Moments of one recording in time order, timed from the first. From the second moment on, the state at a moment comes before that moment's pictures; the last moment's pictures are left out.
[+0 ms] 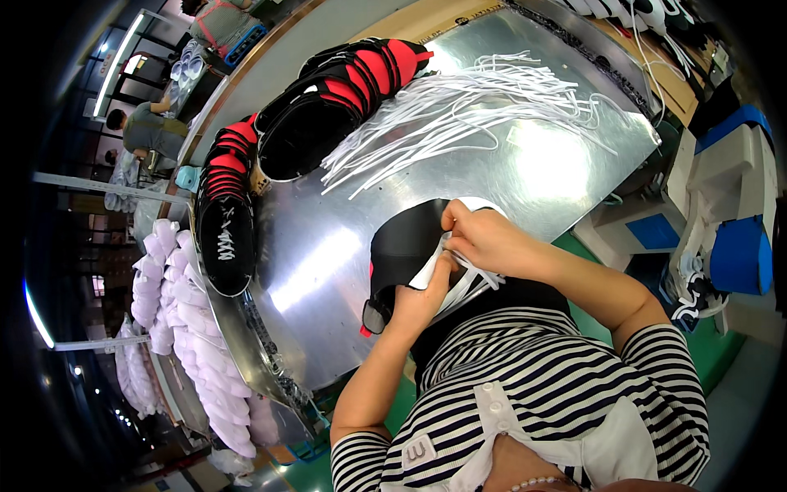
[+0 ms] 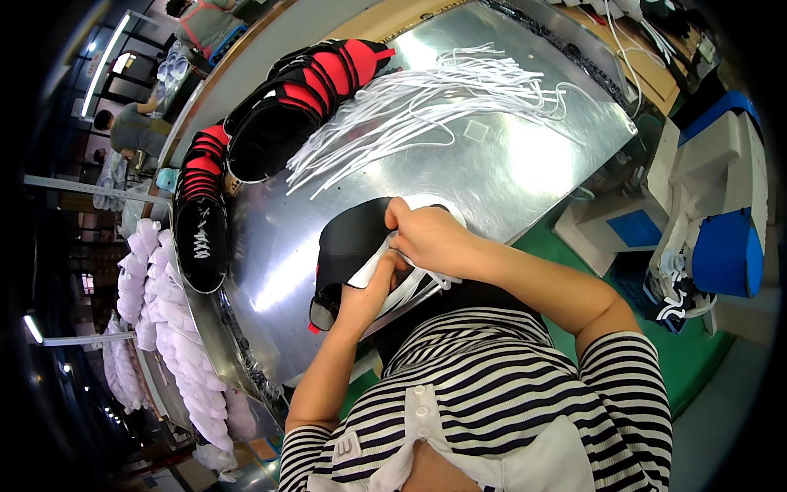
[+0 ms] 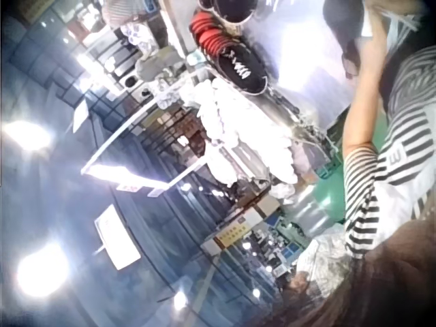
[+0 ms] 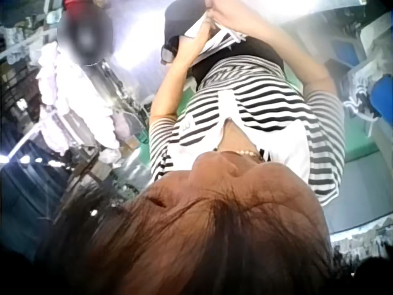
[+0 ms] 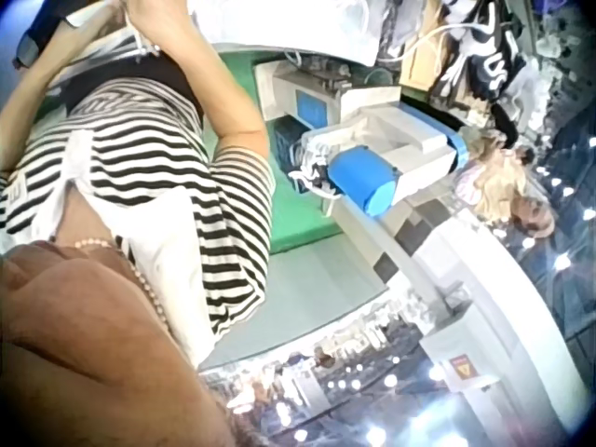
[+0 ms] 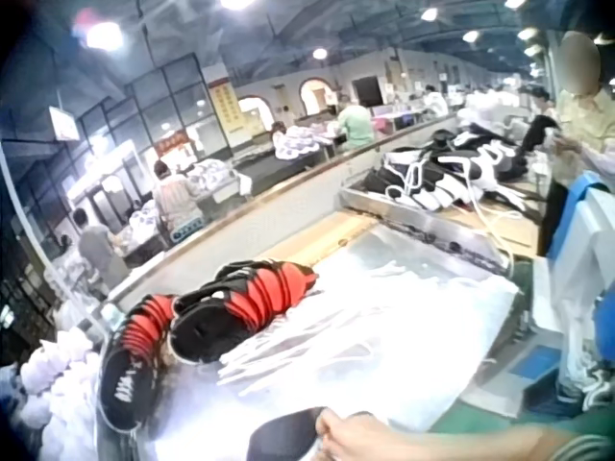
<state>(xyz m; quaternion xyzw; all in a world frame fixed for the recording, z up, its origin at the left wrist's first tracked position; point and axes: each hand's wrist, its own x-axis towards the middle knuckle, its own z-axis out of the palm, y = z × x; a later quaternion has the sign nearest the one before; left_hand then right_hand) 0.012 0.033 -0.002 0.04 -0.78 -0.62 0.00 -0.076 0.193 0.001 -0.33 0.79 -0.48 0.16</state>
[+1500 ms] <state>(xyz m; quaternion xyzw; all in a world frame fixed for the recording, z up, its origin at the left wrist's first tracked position) 0.032 0.019 0.009 -0.07 -0.94 -0.29 0.13 -0.071 0.197 -0.020 -0.20 0.71 -0.67 0.02</state>
